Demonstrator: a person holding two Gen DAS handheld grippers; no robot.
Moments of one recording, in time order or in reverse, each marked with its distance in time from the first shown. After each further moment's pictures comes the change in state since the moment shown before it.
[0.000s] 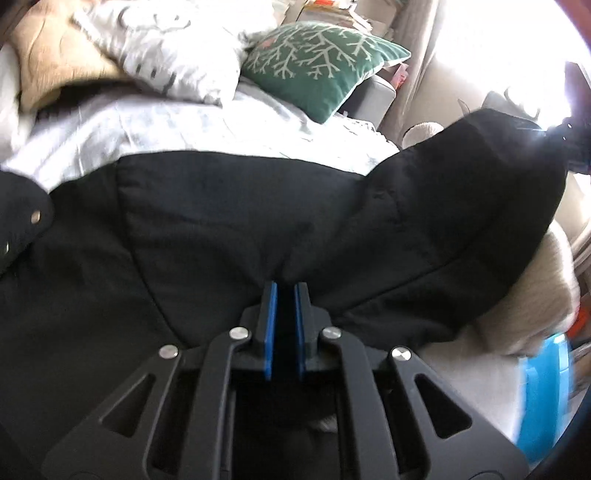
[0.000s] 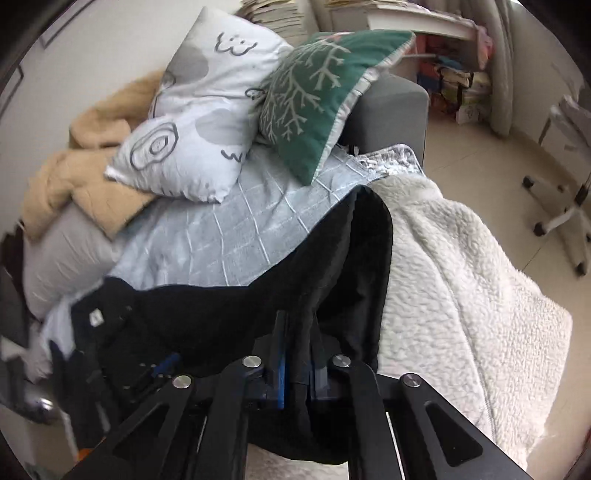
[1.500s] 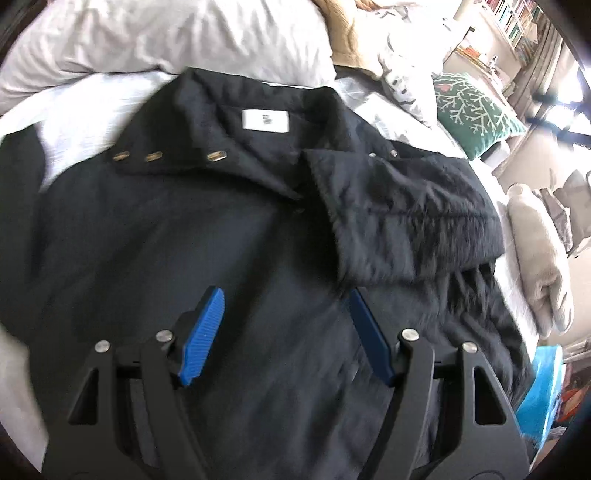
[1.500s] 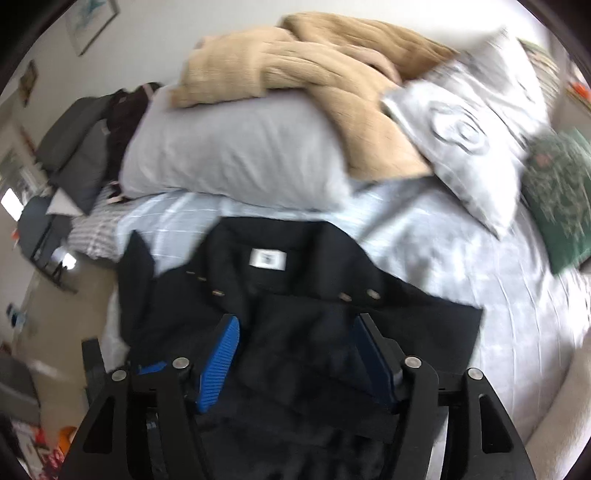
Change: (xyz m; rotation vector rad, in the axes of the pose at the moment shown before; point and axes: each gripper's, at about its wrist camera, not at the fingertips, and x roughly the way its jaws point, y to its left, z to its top) left arm -0.236 0.224 -0.128 -0.343 0.030 0.304; right arm 0.022 0.386 -0.066 -0.493 0.097 0.276
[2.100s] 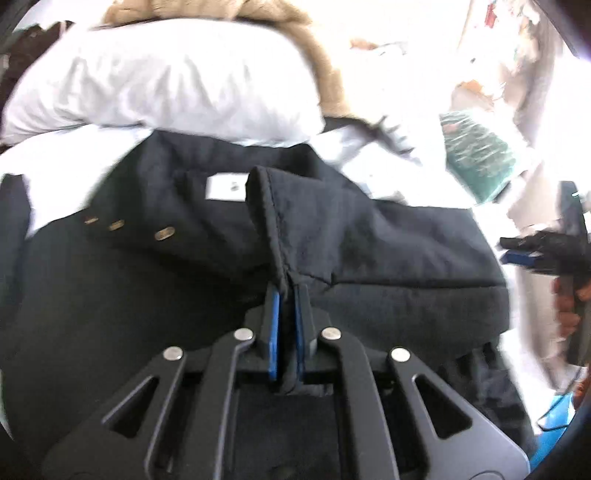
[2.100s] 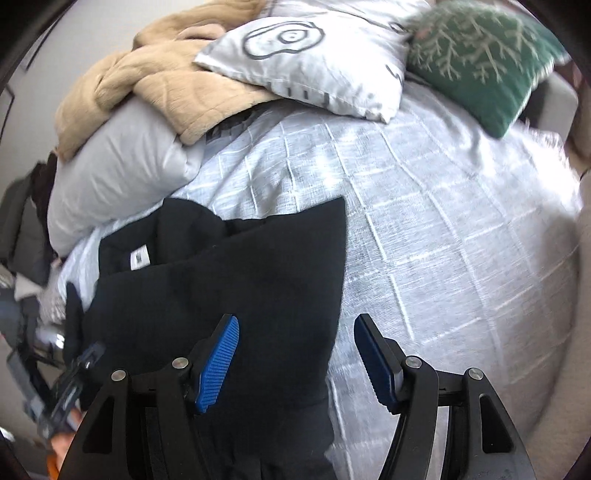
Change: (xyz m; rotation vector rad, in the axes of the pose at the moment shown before) left arm 0.019 -0.065 0.015 -0.009 -0.182 0.172; right arm 0.057 -0.188 -0.089 0.364 0.012 -0.051
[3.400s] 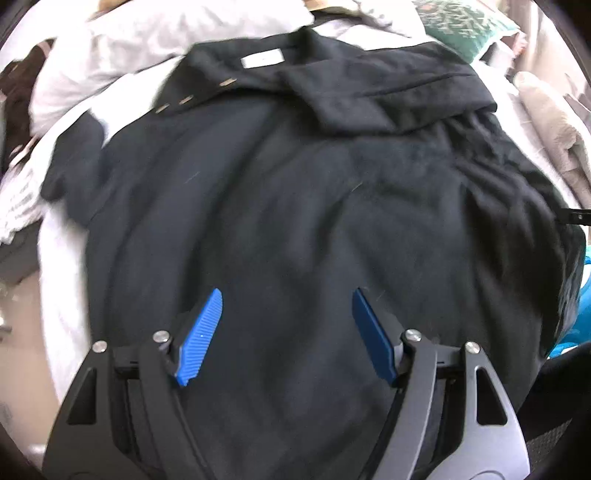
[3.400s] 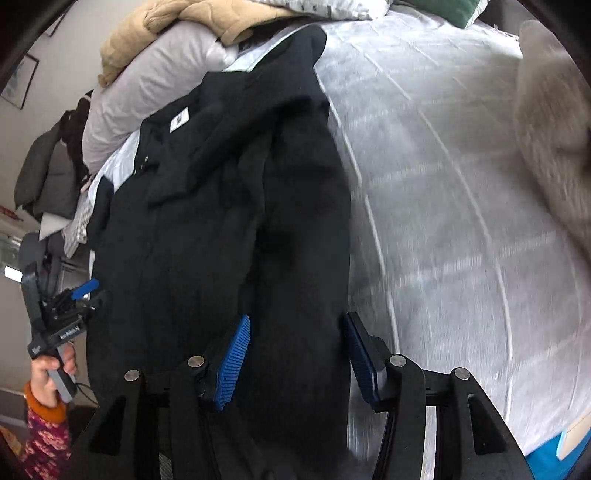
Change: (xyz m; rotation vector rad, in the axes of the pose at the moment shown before) left arm -0.117 0.033 -0.155 0.225 0.271 0.123; right arm -0.076 -0.032 -0.233 -0.047 0.196 0.092
